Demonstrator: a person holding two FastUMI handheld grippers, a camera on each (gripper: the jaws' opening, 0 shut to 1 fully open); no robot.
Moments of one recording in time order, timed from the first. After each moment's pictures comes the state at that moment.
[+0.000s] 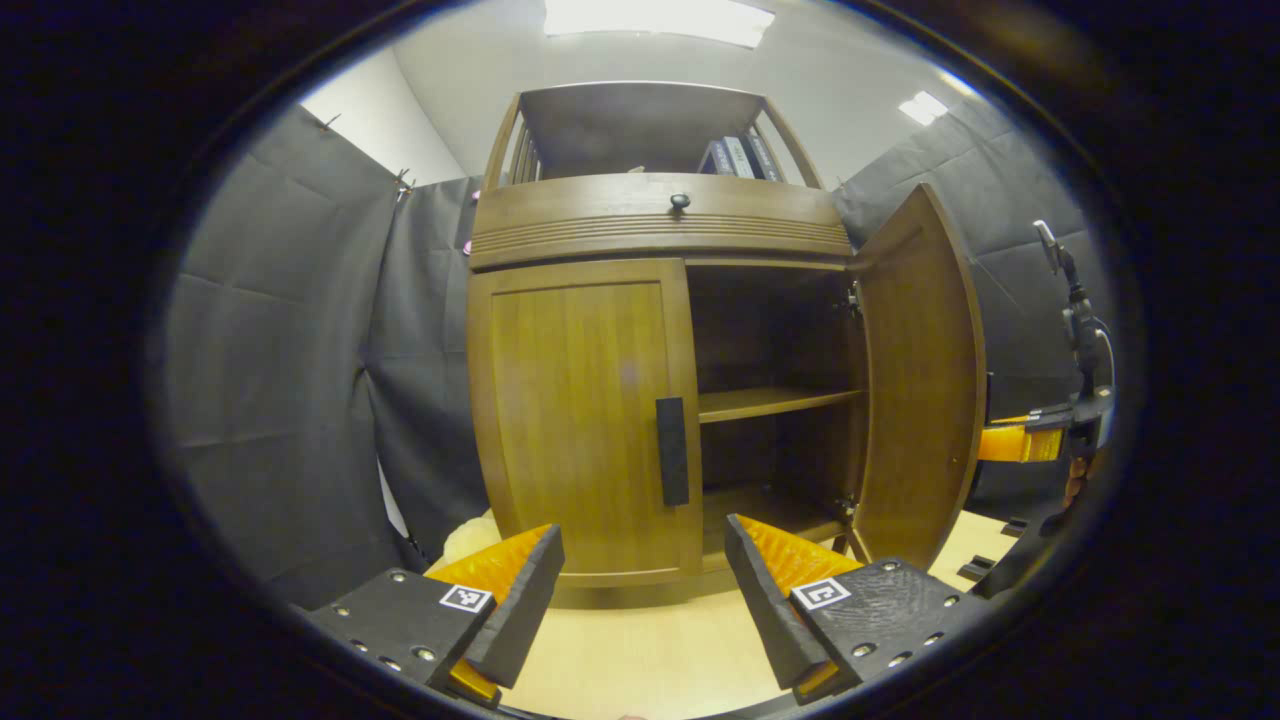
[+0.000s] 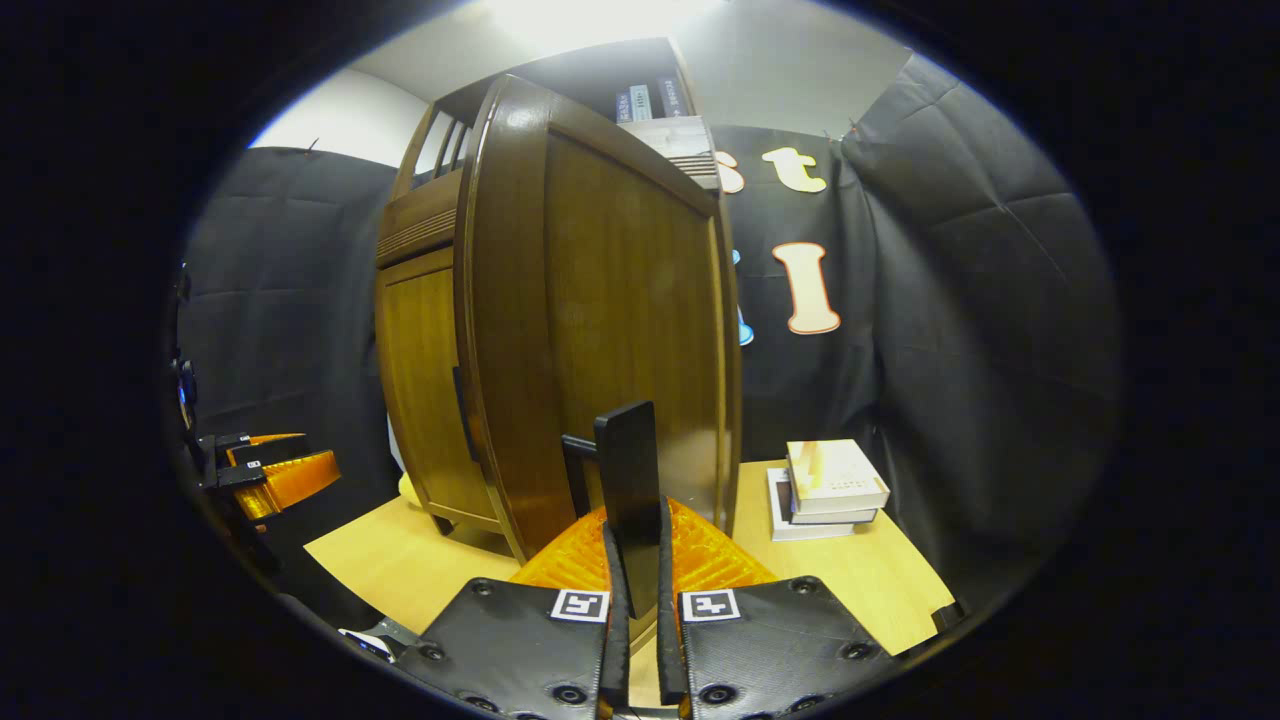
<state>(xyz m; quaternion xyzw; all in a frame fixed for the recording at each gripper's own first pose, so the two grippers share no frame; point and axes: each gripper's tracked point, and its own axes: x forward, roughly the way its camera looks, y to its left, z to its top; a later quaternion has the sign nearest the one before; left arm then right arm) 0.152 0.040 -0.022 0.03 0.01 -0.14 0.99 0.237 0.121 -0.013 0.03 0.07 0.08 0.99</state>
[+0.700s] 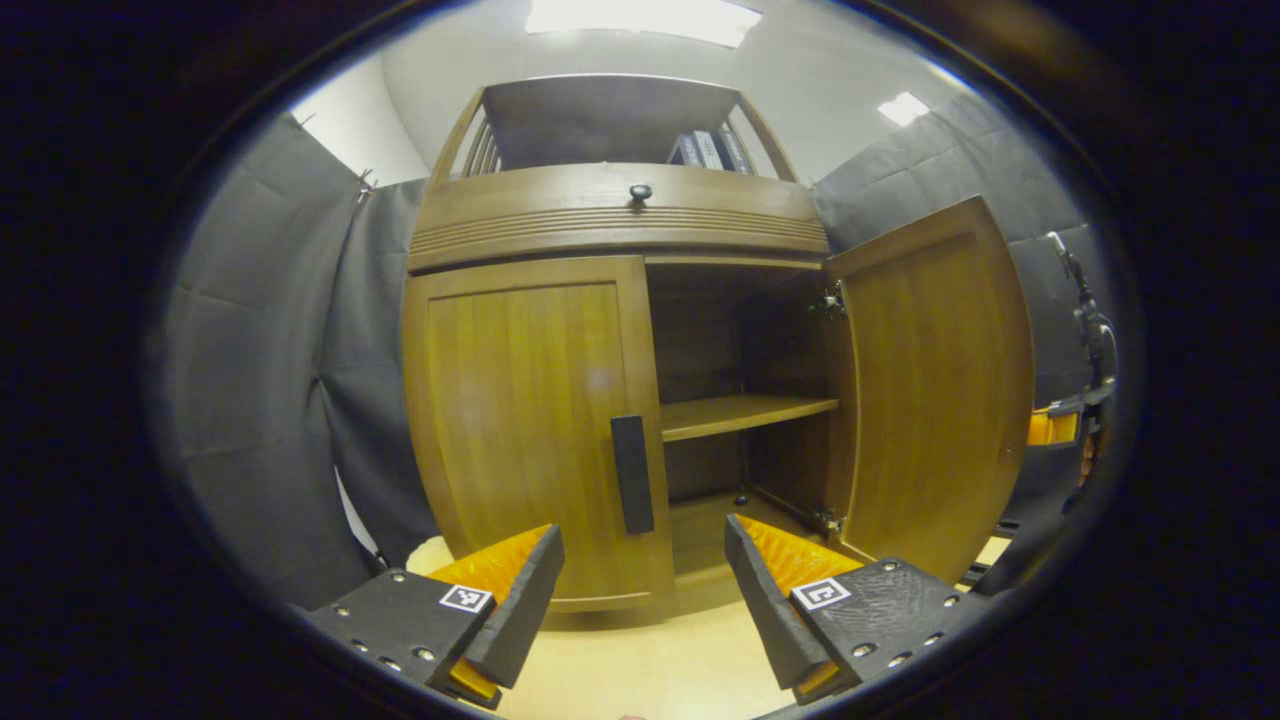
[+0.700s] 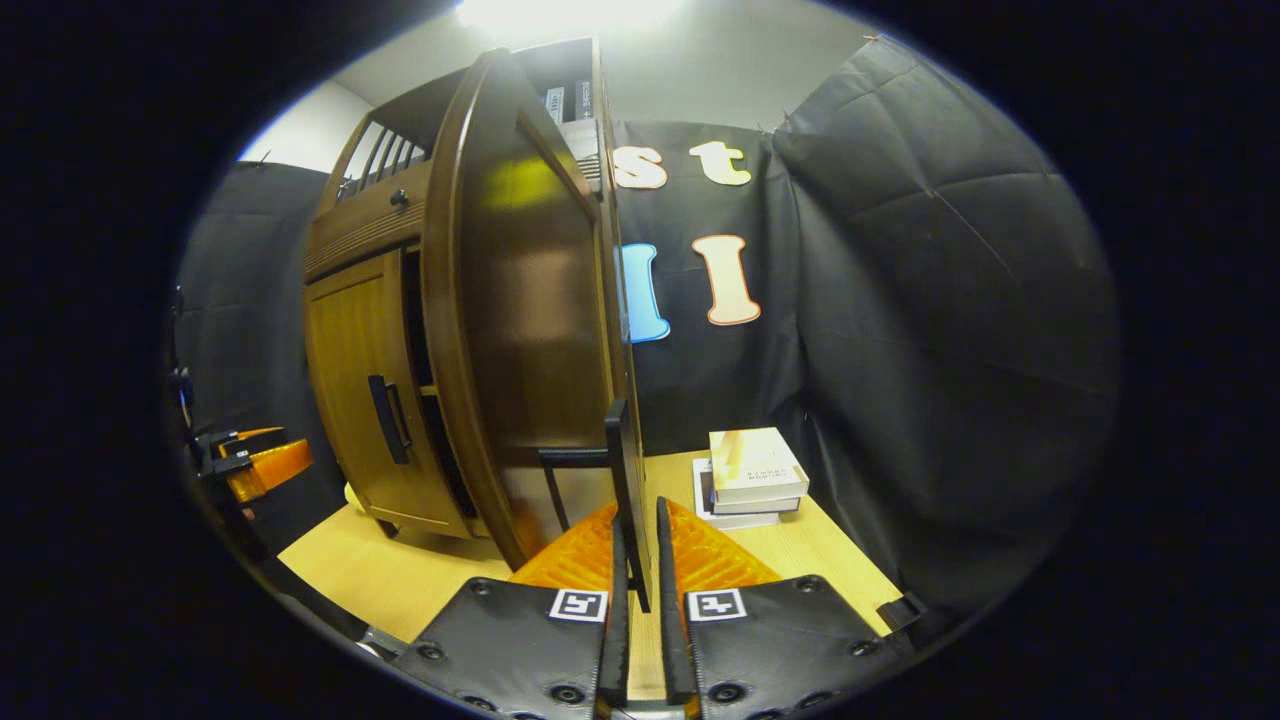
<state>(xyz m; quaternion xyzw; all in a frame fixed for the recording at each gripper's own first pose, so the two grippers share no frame) 0.181 0.003 -0.020 0.04 0.01 -0.19 0.98 0.227 0.092 -0.018 0.05 0.09 -0.01 0.99</state>
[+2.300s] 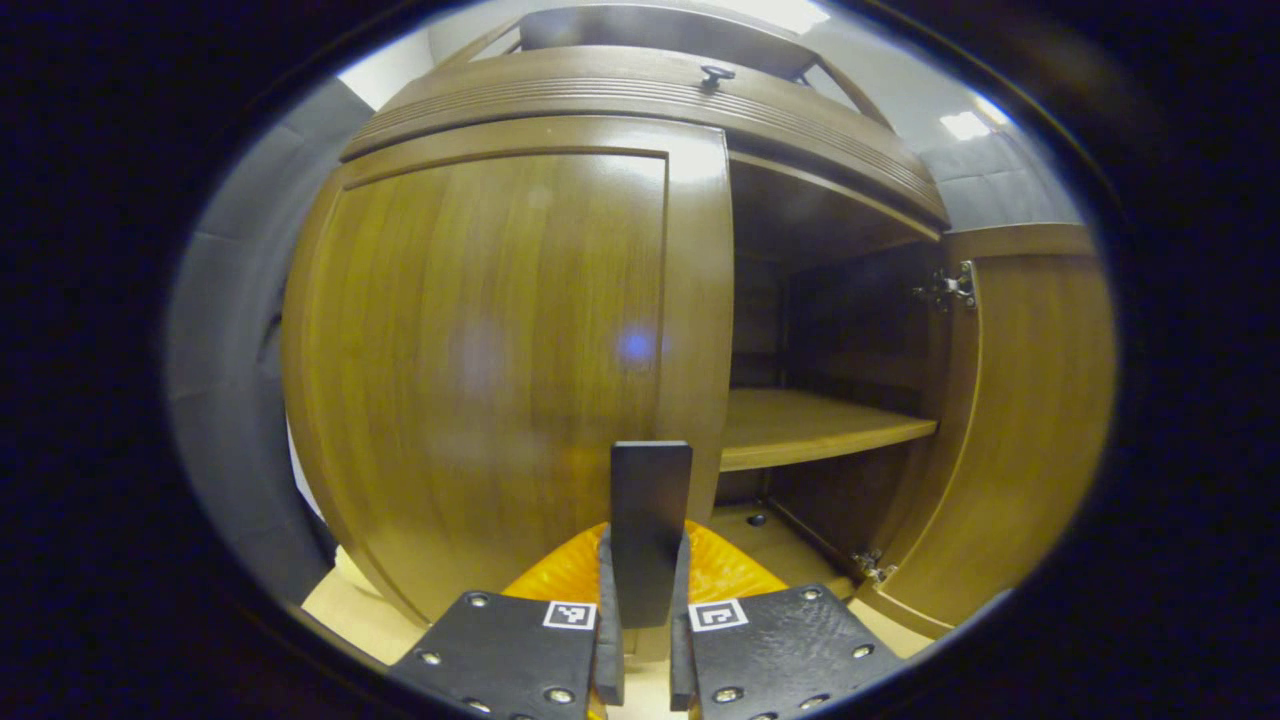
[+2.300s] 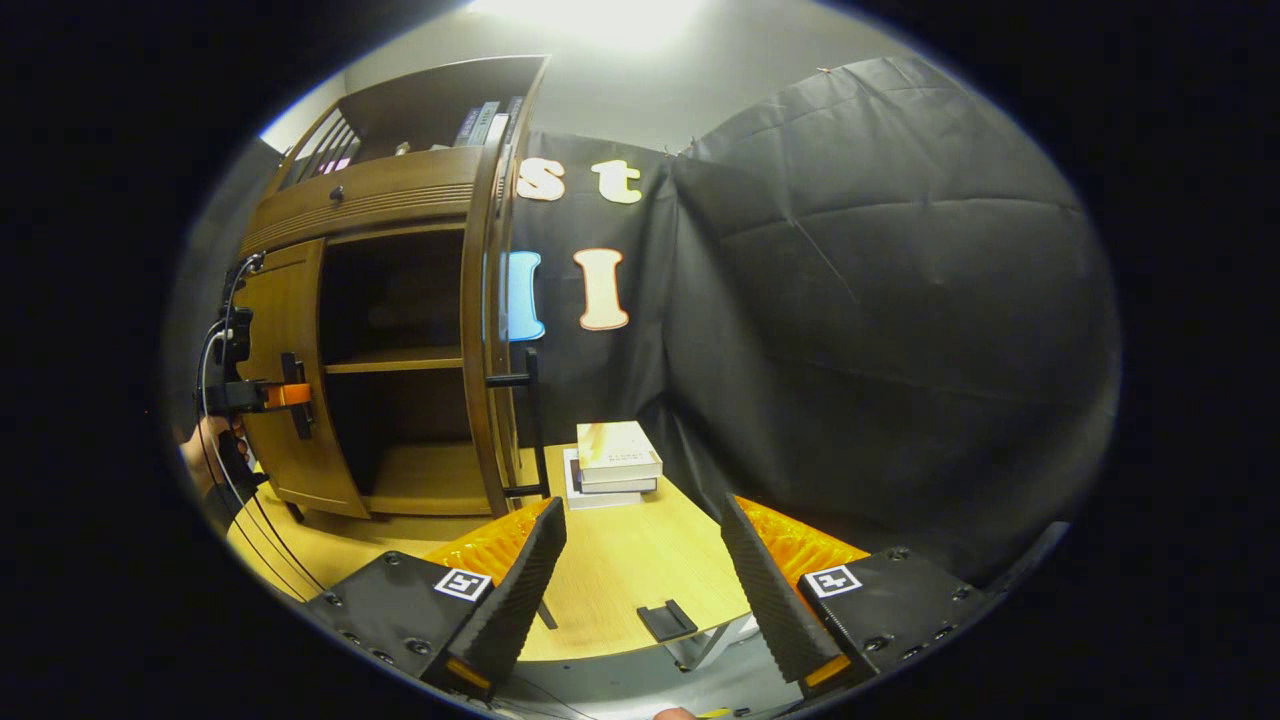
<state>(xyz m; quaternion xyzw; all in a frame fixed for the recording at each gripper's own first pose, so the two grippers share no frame) 0.349 -0.039 -0.046 -0.02 0.06 -0.18 0.98 0.170 0.041 -0.020 0.02 0.08 -0.18 0.98</state>
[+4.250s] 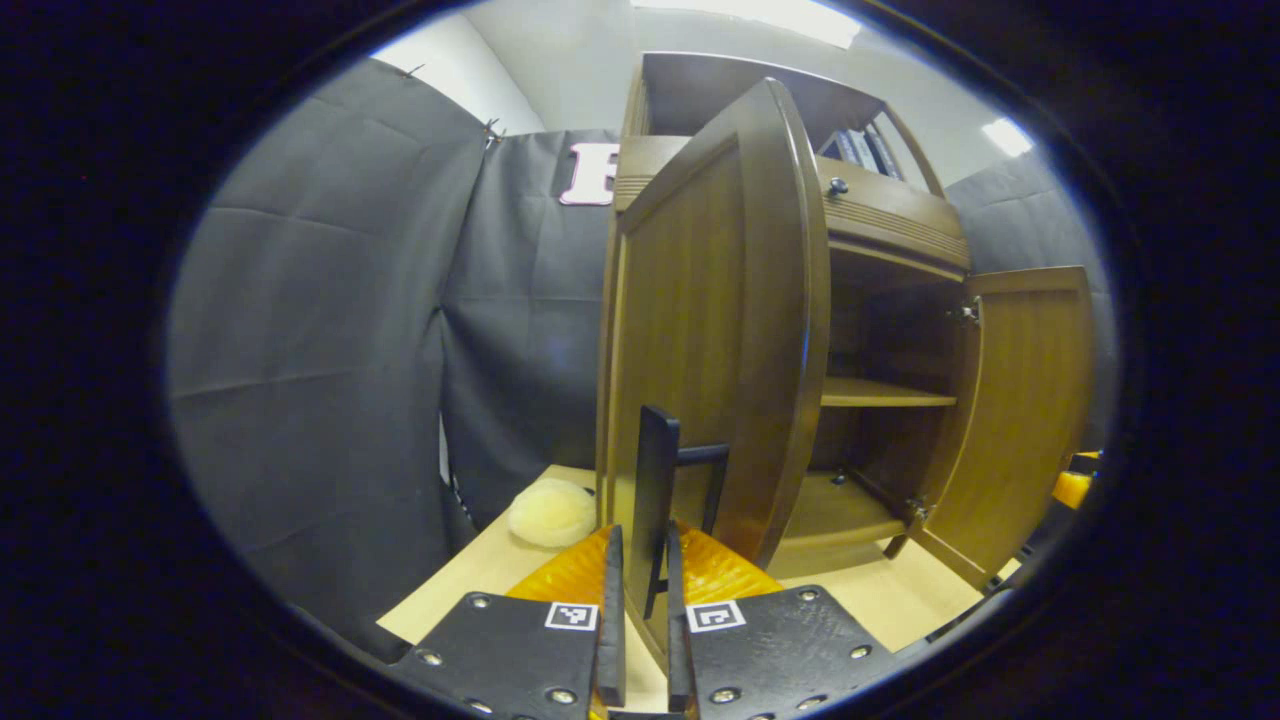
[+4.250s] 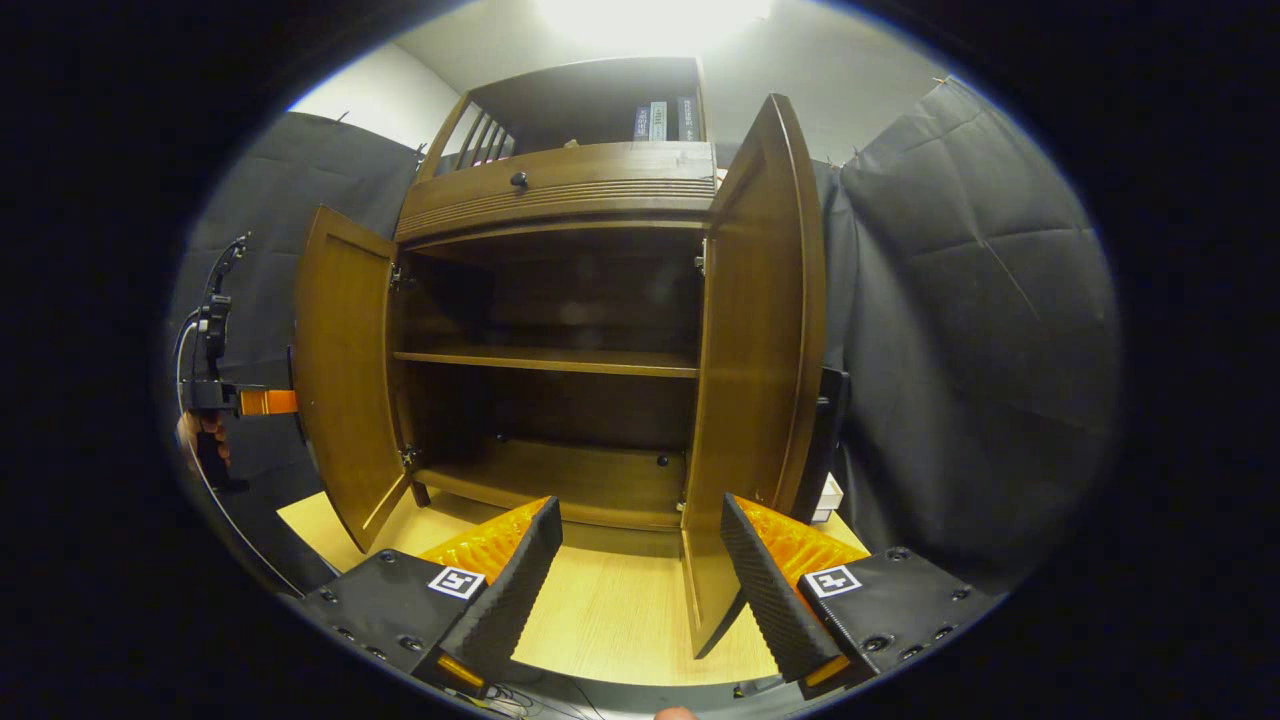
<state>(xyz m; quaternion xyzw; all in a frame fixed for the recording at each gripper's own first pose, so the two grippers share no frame) 0.163 0.190 -0.062 -0.03 0.07 -0.04 1.00 0.018 -0.036 -0.033 -0.03 0.06 0.07 1.00</state>
